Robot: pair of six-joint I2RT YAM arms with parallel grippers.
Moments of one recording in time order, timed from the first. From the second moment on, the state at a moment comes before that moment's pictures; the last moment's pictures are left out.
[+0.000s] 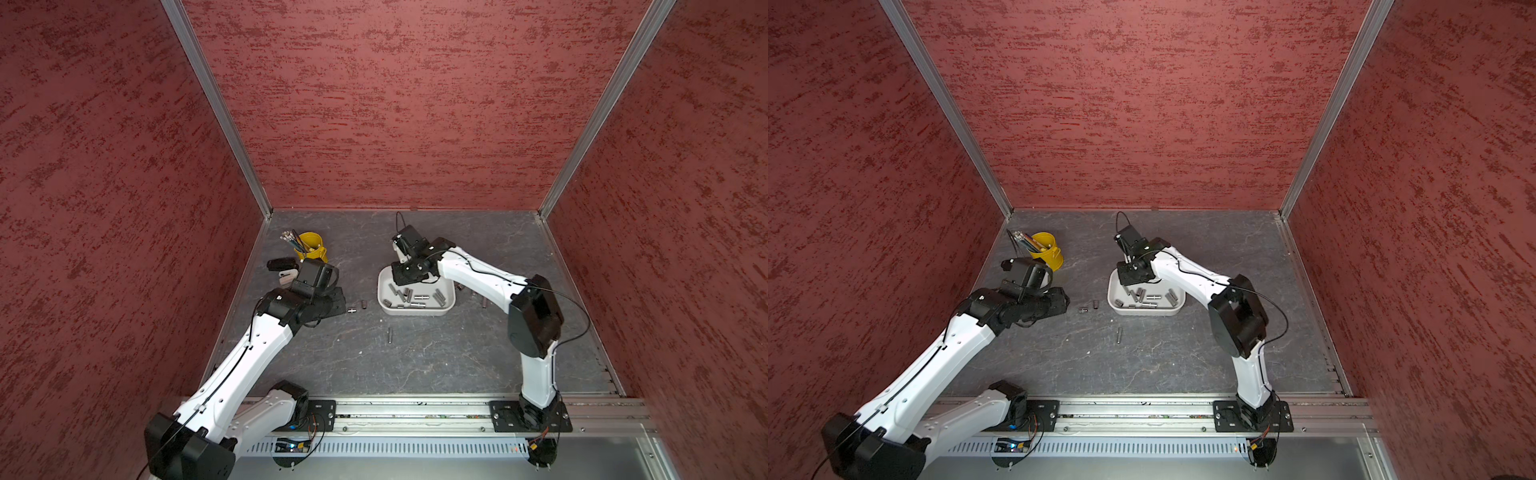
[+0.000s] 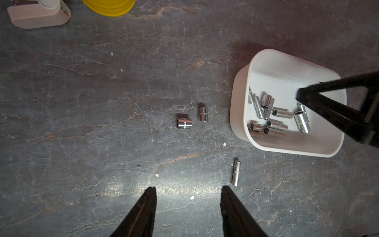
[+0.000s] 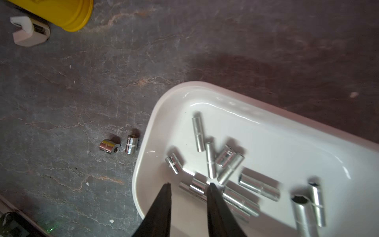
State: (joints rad) left arm -0.38 1.01 0.94 -0.94 -0.02 -0.56; right arm 0.75 2.07 1.78 -0.83 -0.06 0.46
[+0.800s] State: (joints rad) left arm -0.37 1.01 0.93 -0.94 0.01 -0.54; right arm 0.77 2.41 2.09 -1.02 0.05 0.46
